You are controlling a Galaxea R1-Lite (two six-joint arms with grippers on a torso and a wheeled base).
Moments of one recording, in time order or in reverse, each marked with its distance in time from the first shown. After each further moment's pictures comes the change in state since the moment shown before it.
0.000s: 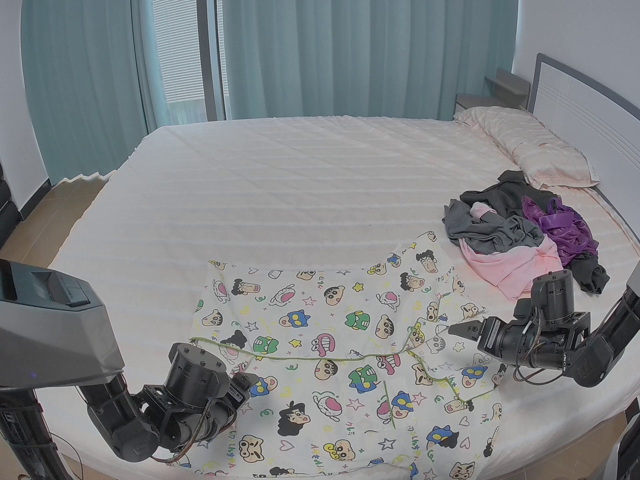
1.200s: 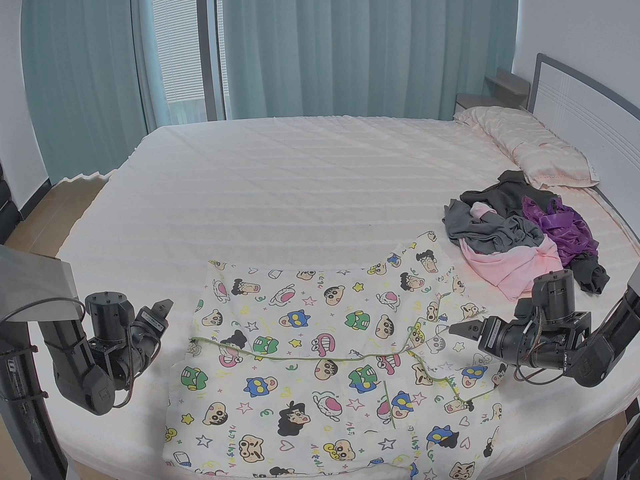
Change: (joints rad) left arm 0.507 0.100 -0.018 -0.451 -0.026 0.362; right arm -0.001 -0.004 0.001 0.000 0.000 0.000
